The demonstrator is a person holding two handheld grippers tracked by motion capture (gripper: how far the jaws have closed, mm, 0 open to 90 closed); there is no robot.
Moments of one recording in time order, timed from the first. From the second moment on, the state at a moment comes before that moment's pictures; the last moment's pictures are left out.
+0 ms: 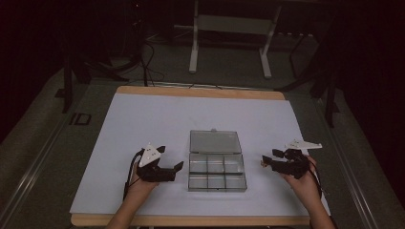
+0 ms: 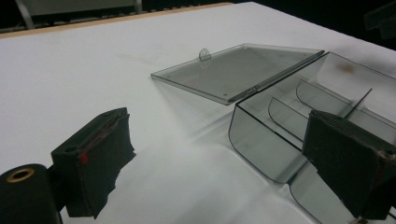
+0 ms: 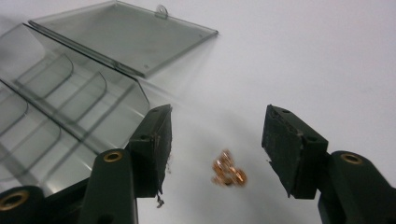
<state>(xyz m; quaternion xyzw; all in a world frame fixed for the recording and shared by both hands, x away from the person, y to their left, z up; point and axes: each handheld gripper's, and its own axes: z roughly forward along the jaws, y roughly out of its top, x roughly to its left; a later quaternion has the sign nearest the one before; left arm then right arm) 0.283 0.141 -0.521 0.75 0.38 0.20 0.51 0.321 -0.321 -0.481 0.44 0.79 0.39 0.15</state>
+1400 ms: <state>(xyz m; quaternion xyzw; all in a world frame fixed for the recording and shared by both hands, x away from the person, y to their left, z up) 0.265 0.156 -0.531 0.72 0.38 0.22 0.53 0.329 -0.314 -0.526 0.41 0.84 0.32 0.17</state>
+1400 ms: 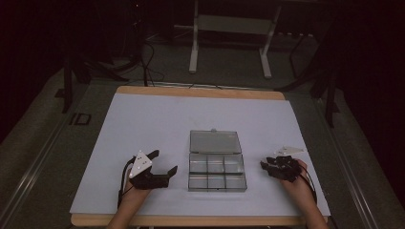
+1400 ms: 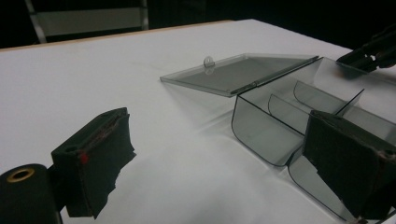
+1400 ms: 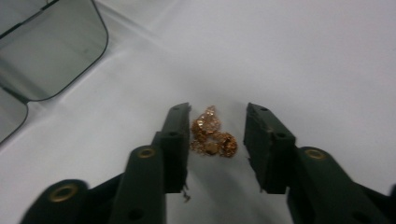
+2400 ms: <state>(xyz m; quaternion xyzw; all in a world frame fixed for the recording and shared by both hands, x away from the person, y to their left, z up) 0.266 0.157 -0.532 0.72 0.38 0.22 0.53 0.326 -0.317 -0.497 0.43 0.82 0.35 0.17</state>
